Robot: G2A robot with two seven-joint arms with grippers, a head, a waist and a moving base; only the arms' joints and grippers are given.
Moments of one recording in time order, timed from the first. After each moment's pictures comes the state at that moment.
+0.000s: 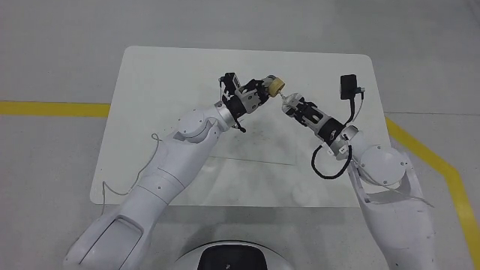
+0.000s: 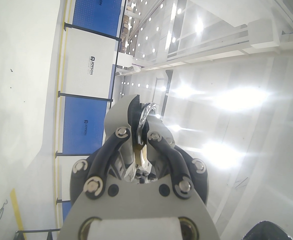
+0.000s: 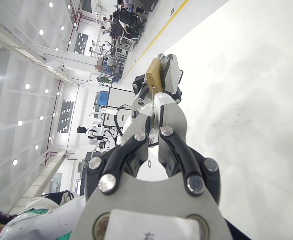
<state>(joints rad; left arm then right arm) 0.78 -1.59 -0.98 -0.95 -0.70 -0.16 -0.65 -1.36 -1.08 1.45 -2.01 0.01 0.26 0.58</state>
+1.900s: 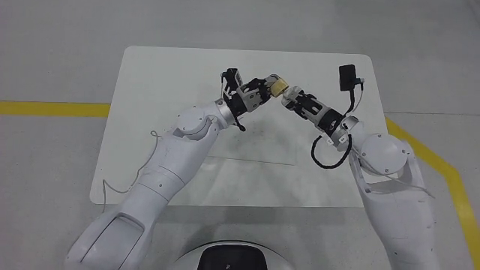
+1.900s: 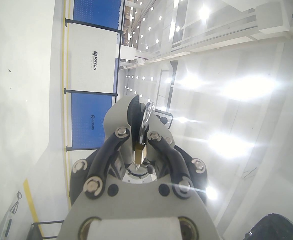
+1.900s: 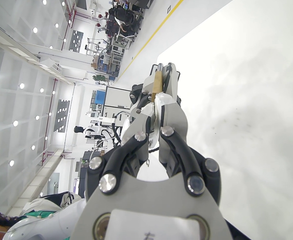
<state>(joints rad) 0.77 -1.61 -1.01 -0.94 -0.63 -0.17 -0.71 -1.27 -1.08 1.43 -1.97 0.01 0.32 0.62</state>
